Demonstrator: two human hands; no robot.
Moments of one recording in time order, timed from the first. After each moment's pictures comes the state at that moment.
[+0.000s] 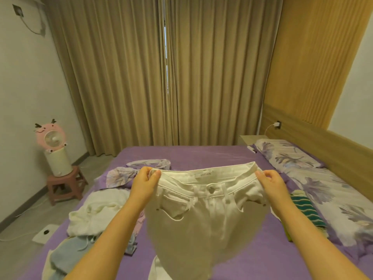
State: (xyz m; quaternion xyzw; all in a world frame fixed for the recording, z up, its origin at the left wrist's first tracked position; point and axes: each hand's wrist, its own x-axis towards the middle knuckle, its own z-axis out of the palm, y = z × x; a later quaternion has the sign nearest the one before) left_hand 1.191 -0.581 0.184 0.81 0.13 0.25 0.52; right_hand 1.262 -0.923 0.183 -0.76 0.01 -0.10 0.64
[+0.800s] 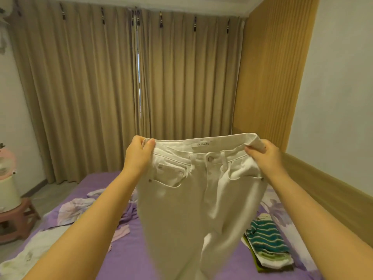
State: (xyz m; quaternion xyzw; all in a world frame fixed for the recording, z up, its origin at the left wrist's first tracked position) left_hand 1.285 -0.687 0.332 0.79 0.04 0.35 0.50; right_hand 1.323 -1.021 0.330 -0.77 -0.08 -0.29 0.56
